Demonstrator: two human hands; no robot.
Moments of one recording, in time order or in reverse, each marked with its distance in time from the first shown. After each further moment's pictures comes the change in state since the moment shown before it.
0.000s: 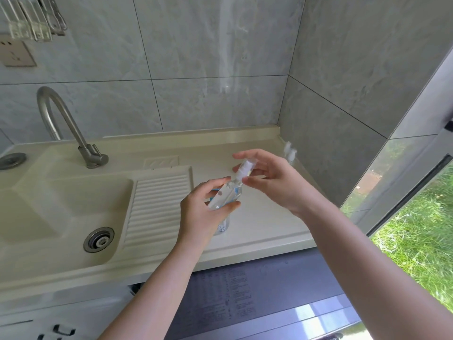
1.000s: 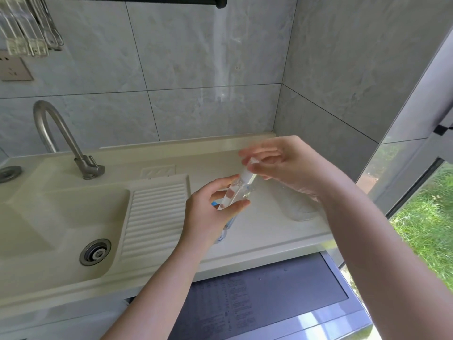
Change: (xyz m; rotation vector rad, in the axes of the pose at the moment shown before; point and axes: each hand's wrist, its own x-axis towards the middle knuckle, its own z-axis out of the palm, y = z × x) left_hand 0.004 0.030 0.007 -0.097 -0.126 -0.005; right_hand -0.003 -0.056 -0.035 -0.270 0.034 0.026
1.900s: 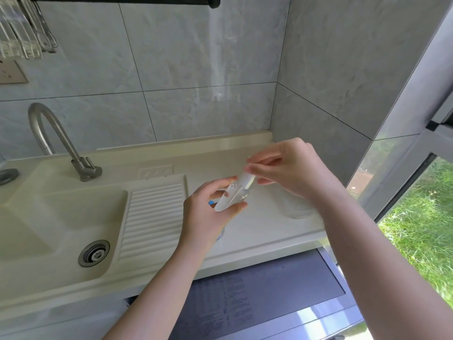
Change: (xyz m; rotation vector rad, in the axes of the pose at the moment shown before) left_hand -0.006 -0.002 0.006 0.088 0.054 0.042; right_hand -0.014 0.009 0.002 -0.067 0.143 0.012
